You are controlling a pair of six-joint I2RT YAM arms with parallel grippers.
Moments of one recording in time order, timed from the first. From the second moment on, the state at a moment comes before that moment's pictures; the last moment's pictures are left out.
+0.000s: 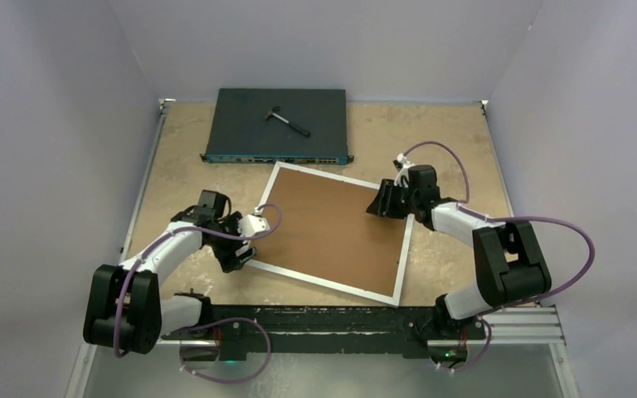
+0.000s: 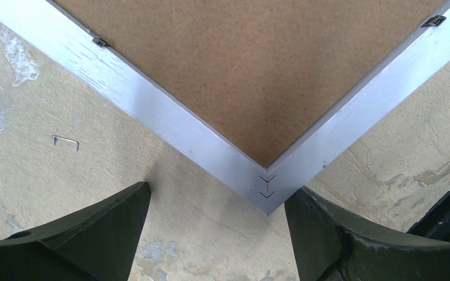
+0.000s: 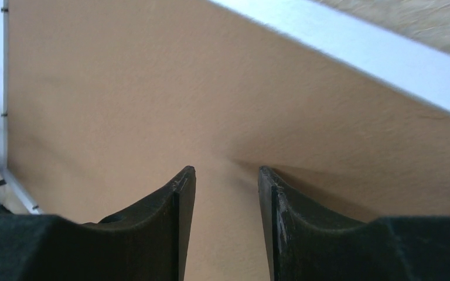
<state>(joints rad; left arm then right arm) -0.16 1.24 0.57 -0.63 0.30 0.90 0.23 1.50 0.68 0.02 -0.39 0.39</state>
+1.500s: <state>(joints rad) -0.07 1.23 0.56 -0.64 0.32 0.93 0.17 1.38 0.54 0.10 -0.40 0.51</state>
